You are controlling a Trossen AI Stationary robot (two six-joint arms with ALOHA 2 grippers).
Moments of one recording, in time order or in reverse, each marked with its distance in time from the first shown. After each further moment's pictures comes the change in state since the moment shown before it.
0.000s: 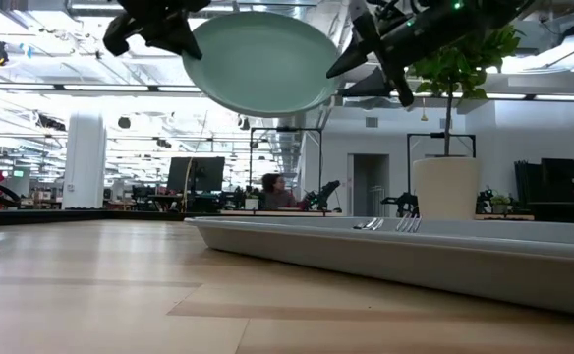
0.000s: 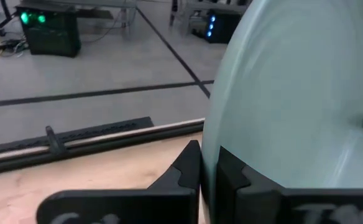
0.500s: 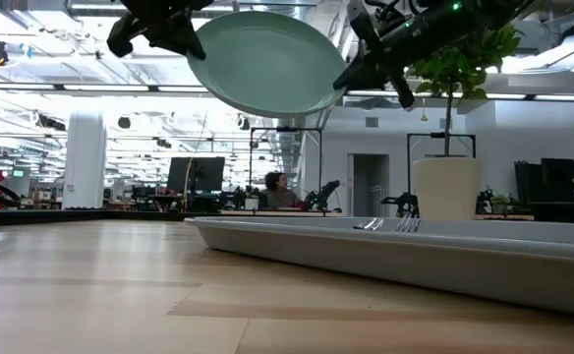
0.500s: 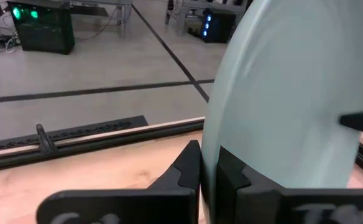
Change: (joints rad) left arm 0.002 0.007 -0.001 0.039 0.022 0.011; right arm 0.007 0.012 0.000 0.016 0.020 0.022
